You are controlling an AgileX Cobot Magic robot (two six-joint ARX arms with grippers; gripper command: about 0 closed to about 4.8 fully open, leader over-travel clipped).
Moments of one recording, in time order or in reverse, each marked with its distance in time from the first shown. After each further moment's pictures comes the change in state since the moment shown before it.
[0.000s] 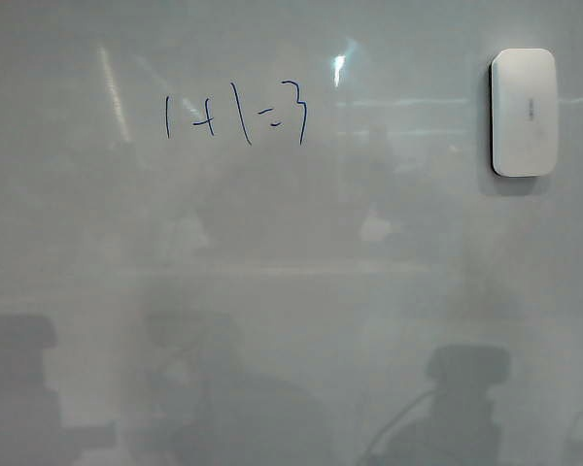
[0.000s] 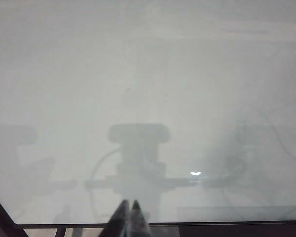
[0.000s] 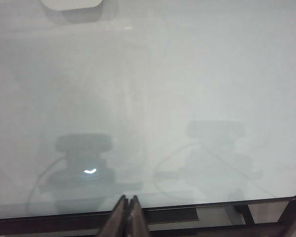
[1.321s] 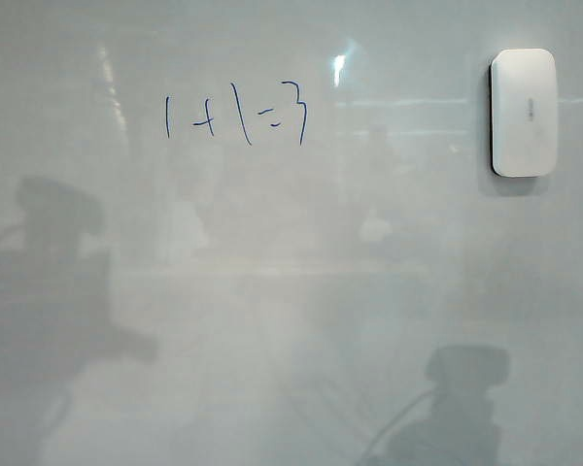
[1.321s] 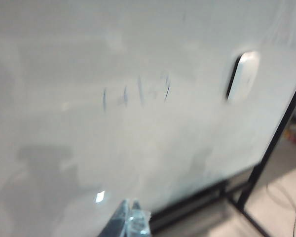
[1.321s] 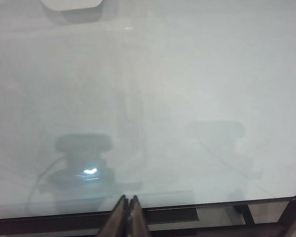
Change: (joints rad) left arm -0.293 0.150 0.945 -0.729 0.205 0.003; right arm 0.000 0.000 0.000 0.000 0.000 0.000
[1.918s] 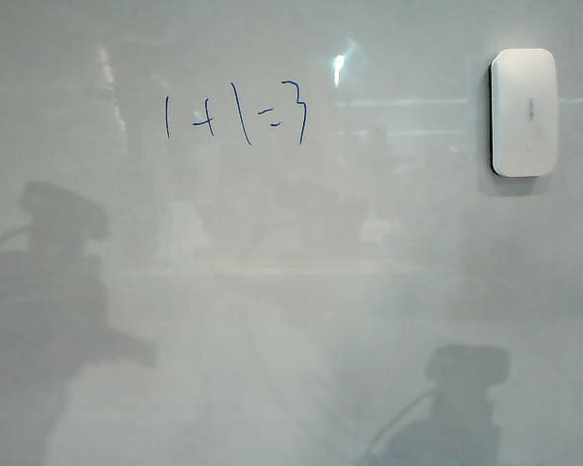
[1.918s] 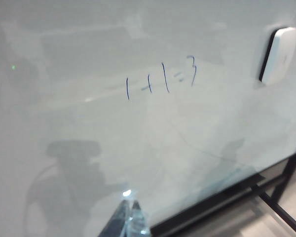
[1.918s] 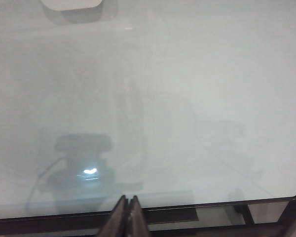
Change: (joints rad) left arm 0.000 -0.001 -0.102 0.091 -0.071 0.087; right arm 0.000 0.000 0.000 0.000 0.000 0.000
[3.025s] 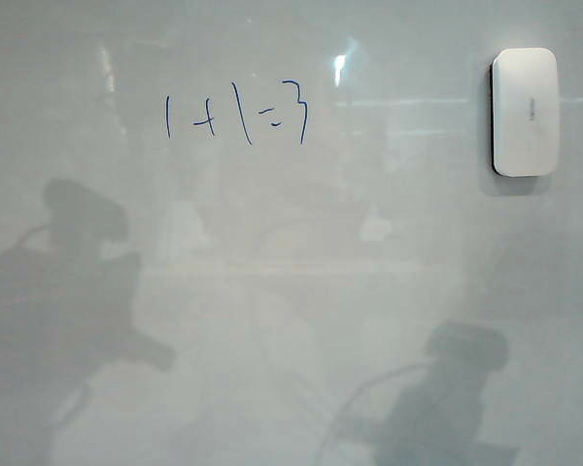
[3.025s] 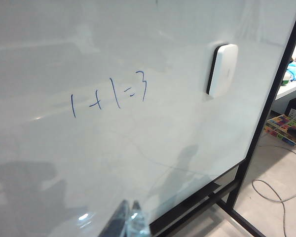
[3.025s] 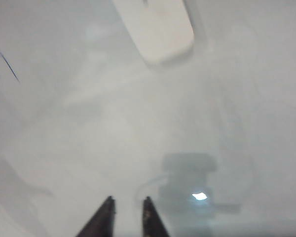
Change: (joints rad) left arm 0.000 0.002 -0.108 0.169 0.197 -0.049; right arm 0.000 0.003 0.016 0.153 -0.281 0.363
